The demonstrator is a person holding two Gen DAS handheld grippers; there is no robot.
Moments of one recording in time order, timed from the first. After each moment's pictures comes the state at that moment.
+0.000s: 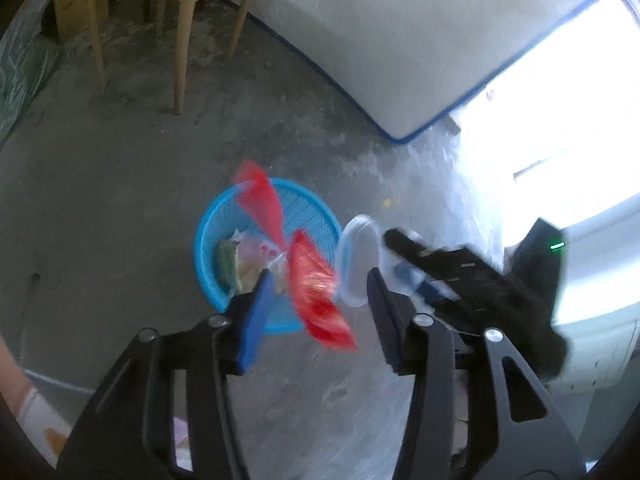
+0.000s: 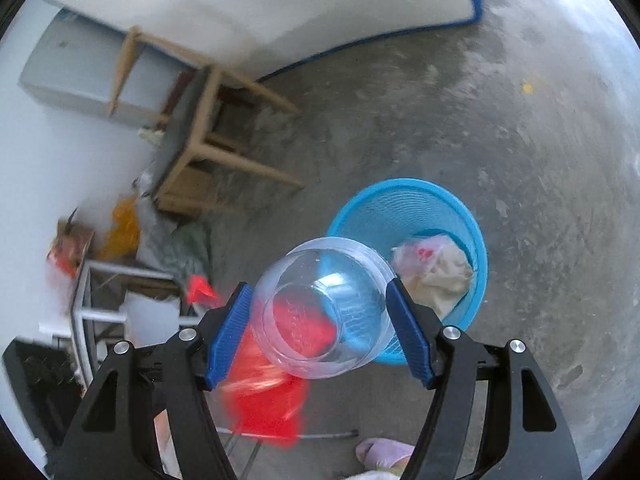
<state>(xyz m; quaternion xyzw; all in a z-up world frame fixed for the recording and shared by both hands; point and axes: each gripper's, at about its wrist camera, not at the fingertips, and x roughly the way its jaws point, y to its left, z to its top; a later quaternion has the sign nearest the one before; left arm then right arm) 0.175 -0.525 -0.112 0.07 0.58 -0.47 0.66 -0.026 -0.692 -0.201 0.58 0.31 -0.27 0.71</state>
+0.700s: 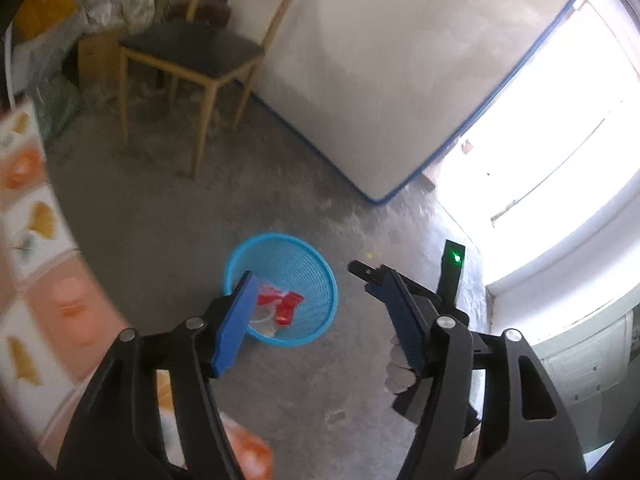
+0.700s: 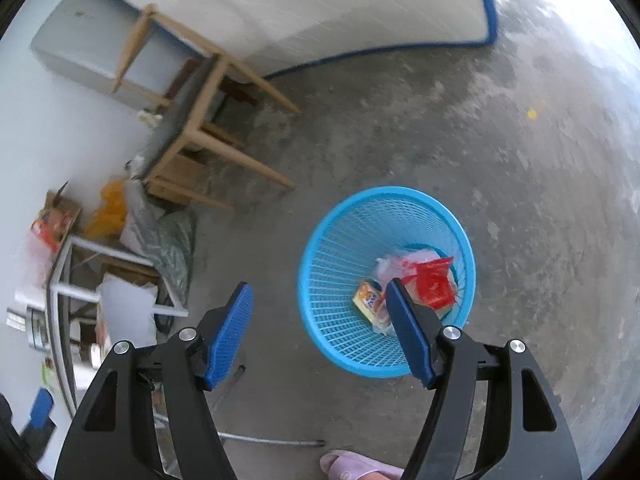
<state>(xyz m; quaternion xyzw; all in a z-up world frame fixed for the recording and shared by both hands) 0.159 -0.396 0.005 0.01 0.47 -0.50 0.73 -0.024 -0.671 -0.190 0.51 0.32 -0.26 0.75</state>
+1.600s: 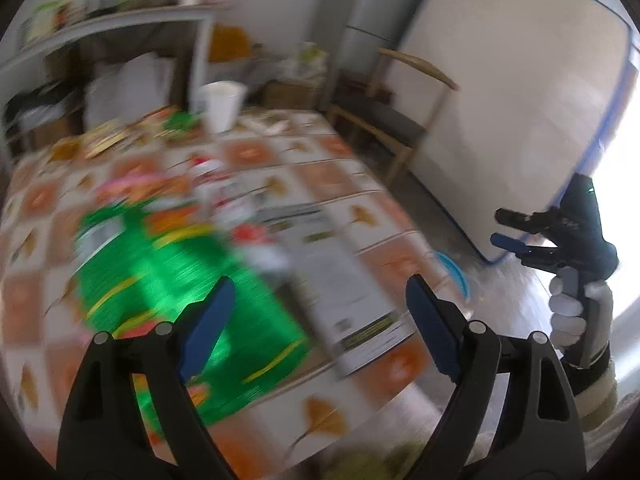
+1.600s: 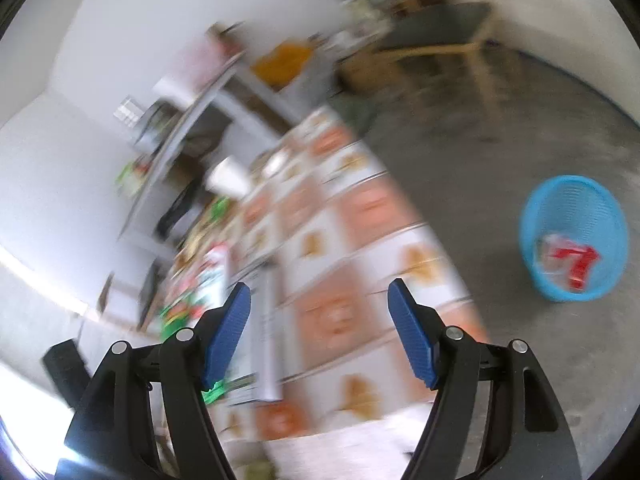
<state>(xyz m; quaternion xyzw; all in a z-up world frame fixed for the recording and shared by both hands) 0.087 -0.003 0.024 -0.04 0.40 -0.26 0.88 0.040 -0.386 -0.008 0.36 0.39 0.07 0.84</state>
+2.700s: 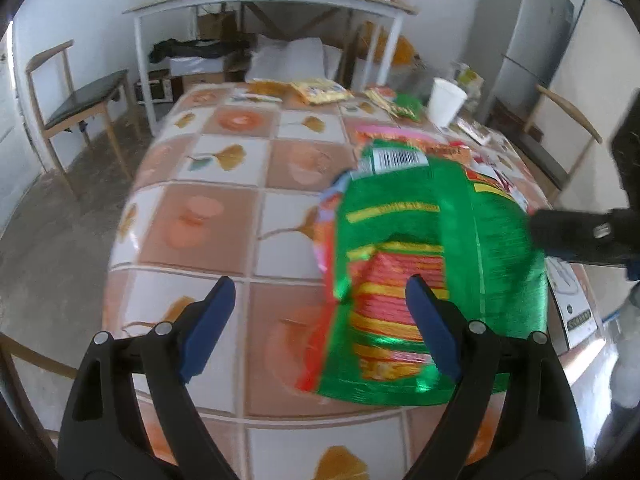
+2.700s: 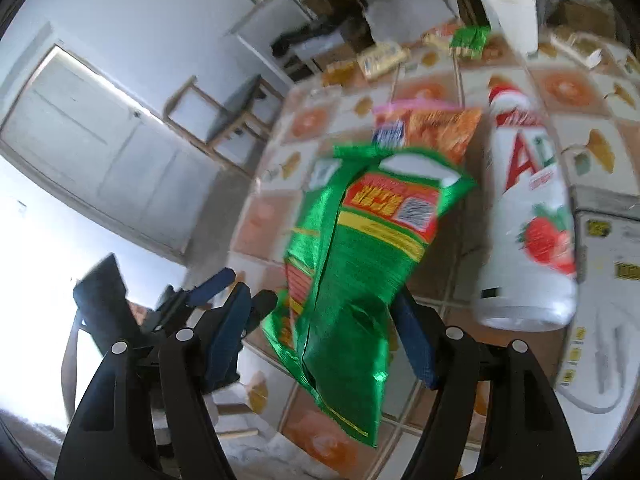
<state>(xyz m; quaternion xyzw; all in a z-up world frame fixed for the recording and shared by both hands) 0.098 0.167 -0.038 -0.07 0.40 -0.01 0.91 0.148 -0.069 -0.004 0.17 0.50 0.33 0.78</state>
